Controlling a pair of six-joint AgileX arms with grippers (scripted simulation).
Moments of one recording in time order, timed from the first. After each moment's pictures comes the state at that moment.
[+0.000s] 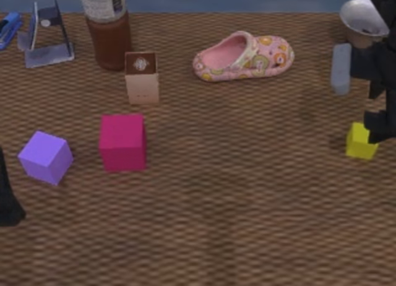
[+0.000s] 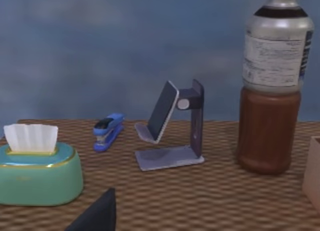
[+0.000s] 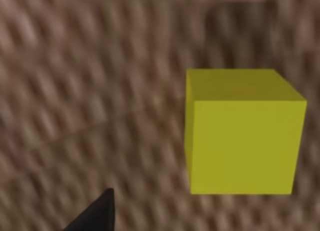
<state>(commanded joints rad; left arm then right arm) 0.00 0.00 0.00 0.00 0.00 0.00 0.15 2.11 1.71 -1.16 0.00 -1.17</state>
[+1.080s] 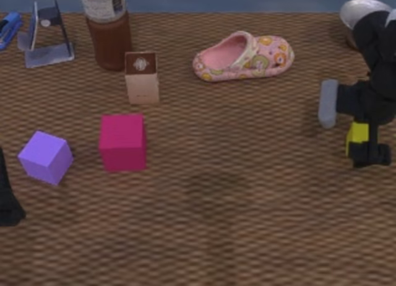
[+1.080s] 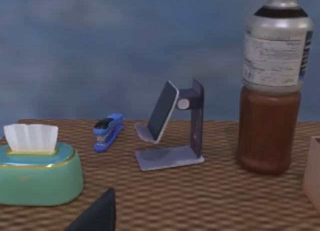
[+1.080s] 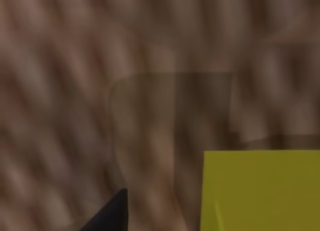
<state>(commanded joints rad) 0.00 0.00 0.00 0.00 0.00 0.00 0.15 2.22 1.51 -0.86 0.00 -1.17</state>
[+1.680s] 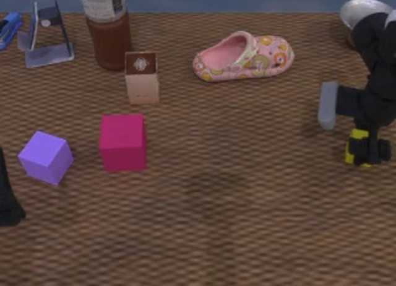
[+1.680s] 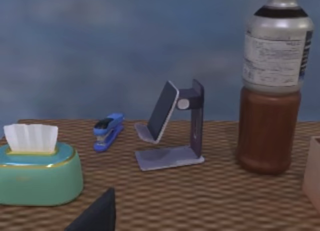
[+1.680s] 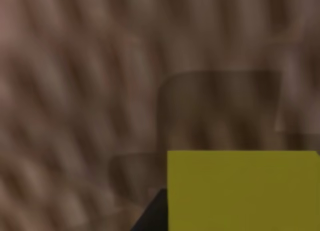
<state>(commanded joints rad) 0.00 0.00 0.00 0.00 0.00 0.00 0.15 2.22 1.51 -0.86 0.00 -1.17</state>
